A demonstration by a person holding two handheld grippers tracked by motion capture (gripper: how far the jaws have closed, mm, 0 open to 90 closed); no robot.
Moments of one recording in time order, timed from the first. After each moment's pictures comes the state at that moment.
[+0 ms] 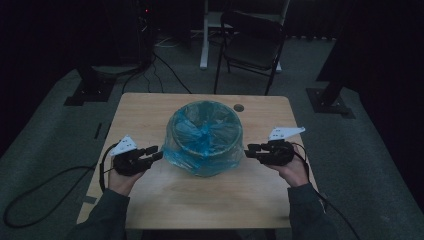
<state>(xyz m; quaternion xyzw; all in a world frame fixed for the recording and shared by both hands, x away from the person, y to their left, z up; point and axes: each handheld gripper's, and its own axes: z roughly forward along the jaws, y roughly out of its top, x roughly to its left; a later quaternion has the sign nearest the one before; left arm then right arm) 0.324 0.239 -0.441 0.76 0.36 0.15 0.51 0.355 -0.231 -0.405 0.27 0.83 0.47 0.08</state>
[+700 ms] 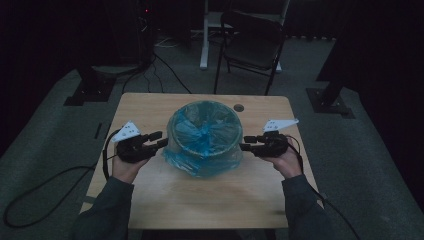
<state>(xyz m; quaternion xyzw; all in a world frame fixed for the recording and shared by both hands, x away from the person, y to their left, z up) 0.347 0.216 -0.399 0.76 0.34 0.17 0.54 0.380 -0.220 -0.403 0.28 0.83 0.48 0.07</state>
